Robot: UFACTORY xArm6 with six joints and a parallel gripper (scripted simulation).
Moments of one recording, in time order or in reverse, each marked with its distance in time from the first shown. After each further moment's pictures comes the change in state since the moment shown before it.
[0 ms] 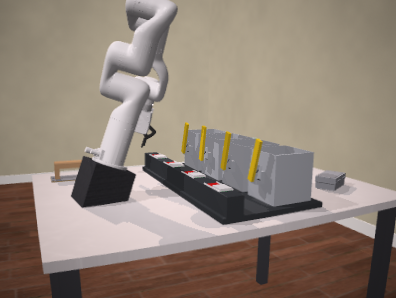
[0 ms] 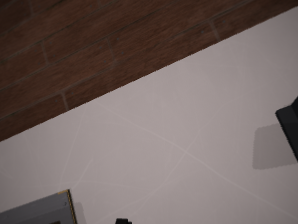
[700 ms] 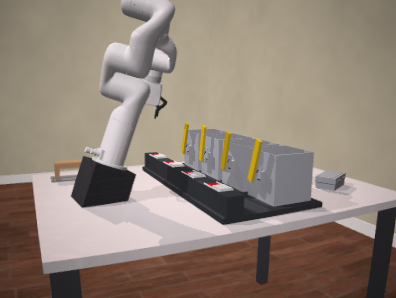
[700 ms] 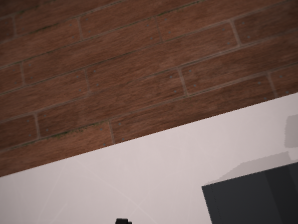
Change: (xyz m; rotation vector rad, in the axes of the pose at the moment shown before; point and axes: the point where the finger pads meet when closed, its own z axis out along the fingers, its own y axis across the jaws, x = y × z) arm 0.078 0.015 -0.113 -0.108 0.059 -0.114
